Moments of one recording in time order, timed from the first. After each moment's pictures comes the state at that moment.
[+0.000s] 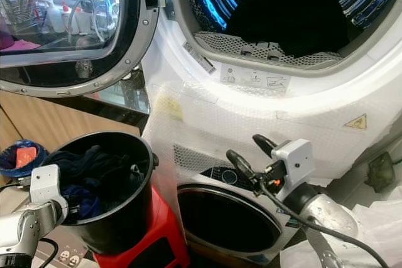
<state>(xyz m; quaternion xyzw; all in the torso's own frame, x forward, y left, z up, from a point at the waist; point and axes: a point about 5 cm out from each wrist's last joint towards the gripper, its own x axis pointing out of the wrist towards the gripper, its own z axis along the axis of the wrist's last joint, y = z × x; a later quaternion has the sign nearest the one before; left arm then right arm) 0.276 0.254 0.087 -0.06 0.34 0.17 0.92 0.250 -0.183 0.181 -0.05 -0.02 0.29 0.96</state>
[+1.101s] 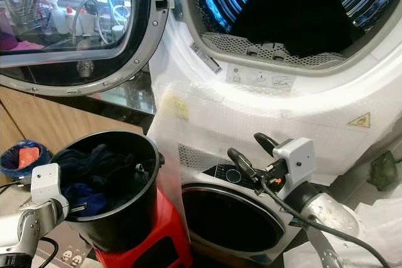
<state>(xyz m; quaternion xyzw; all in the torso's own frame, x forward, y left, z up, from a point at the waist) 0.277 0.254 0.089 -0.06 0.33 0.17 0.93 0.251 -0.184 0.184 -0.05 -0.02 0.28 0.96</state>
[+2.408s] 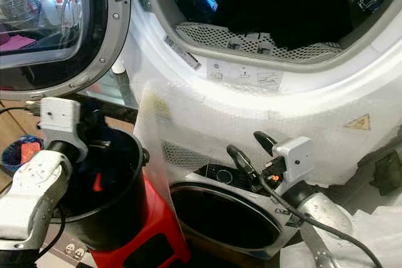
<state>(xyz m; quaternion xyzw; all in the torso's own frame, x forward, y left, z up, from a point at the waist) 0.296 0.179 0.210 0.11 -0.09 -0.06 0.99 0.255 -0.178 0.180 -0.01 -0.03 0.25 0.97</state>
